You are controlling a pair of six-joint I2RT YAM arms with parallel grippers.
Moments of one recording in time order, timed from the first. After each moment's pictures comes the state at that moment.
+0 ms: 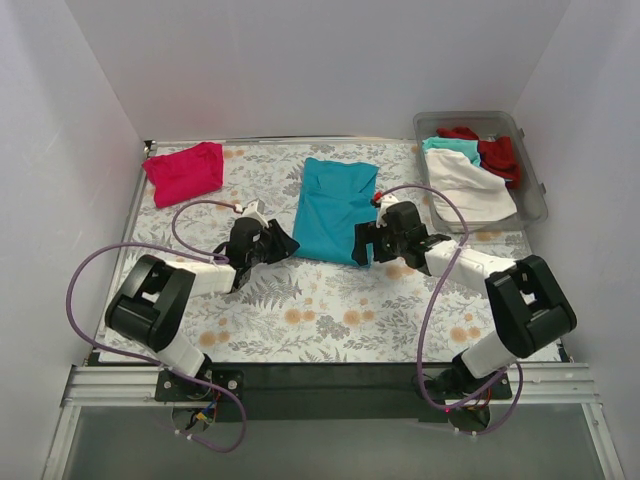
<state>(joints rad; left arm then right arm) -0.43 1.59 0.58 0.50 0.14 -0.72 0.52 1.51 0.79 -0.02 -0.15 0.25</state>
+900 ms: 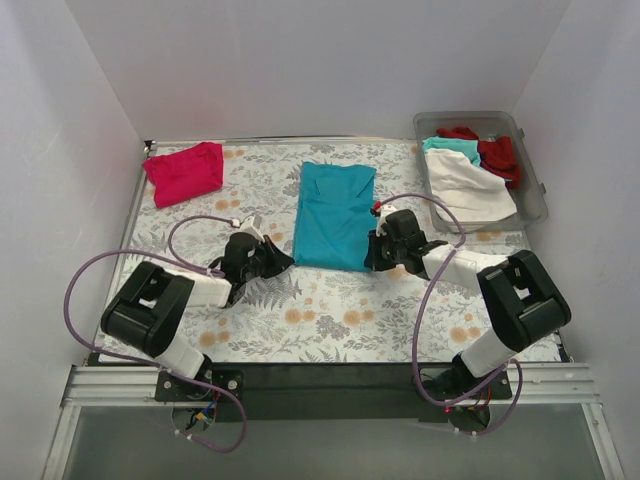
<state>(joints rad) -0.43 1.58 0.46 0.61 0.20 -0.76 0.52 1.58 0.74 0.04 -0.20 0.28</state>
